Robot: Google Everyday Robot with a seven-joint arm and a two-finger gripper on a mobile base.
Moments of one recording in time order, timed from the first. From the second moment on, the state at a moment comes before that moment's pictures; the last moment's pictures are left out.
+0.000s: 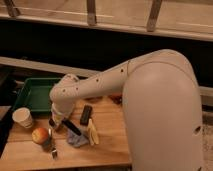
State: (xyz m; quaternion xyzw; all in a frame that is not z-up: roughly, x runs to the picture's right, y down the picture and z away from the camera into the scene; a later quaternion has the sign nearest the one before) arm -0.219 0.147 0.739 -0.35 -0.03 0.39 0.85
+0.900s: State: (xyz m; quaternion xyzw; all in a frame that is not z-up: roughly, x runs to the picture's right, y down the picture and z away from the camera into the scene) arm -0.231 0.170 0.738 -0.39 -0.07 0.28 0.87
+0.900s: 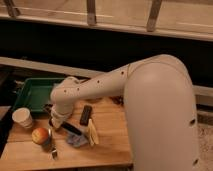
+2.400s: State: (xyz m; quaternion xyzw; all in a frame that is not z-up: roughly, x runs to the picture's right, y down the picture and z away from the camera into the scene) arm -0.203 0.203 0.746 -0.43 -0.04 0.27 0.86
